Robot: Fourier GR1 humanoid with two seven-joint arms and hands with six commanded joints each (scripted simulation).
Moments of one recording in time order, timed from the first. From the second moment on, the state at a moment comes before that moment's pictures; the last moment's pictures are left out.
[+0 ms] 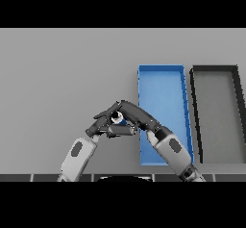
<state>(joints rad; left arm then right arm) -0.20 -0.02 -0.39 -1.59 -0.03 -0.37 -0.03 -0.49 -0.05 0.43 -1.90 -0.10 0.27 0.52</state>
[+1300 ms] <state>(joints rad) -0.18 0.01 -0.39 -1.59 -0.15 -0.40 0.08 -0.59 -0.01 0.35 -1.96 -0.26 0.09 0.60</state>
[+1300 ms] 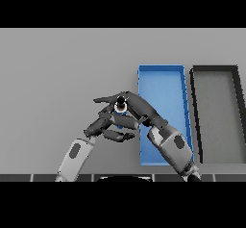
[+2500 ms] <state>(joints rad) -0.19 0.03 -0.38 -1.60 -0.15 -0.40 0.09 -0.48 -0.54 -0.01 -1.85 -0.48 -0.19 0.61</state>
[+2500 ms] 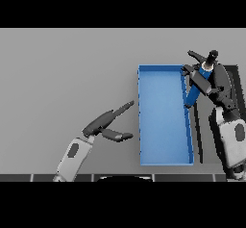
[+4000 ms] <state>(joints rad) -0.15 0.03 -0.40 -1.65 -0.15 -0.40 0.12 -0.62 -1.16 1.09 -1.74 -0.95 -0.68 0.61</state>
